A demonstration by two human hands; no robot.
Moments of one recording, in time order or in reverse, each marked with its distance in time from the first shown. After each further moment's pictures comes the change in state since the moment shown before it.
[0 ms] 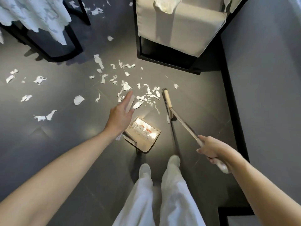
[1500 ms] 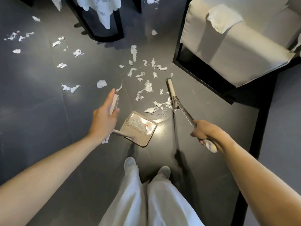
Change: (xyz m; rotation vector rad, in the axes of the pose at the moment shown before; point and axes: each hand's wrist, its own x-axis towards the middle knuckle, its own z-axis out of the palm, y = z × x) left_hand 0.064 0.010 -0.008 -0.031 0.396 -0.400; right_hand 0.139 -0.142 -0.174 -0.456 -0.069 -0.309
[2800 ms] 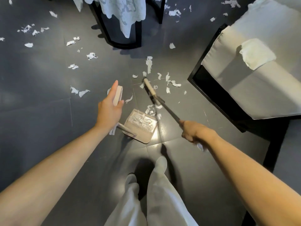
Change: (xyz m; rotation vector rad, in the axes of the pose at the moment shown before) left_hand 0.156 -0.029 -0.047 -0.149 0.117 -0.161; right_hand 0.068 -0.179 -0.078 -0.297 -0.036 -0.149
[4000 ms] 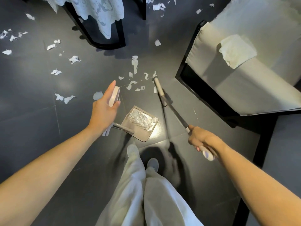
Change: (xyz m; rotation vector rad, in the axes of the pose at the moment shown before) left_hand 0.034 0.065 0.060 0.000 -0.111 0.053; right_hand 0.040 0.124 -0.014 0.373 -0.028 0.158
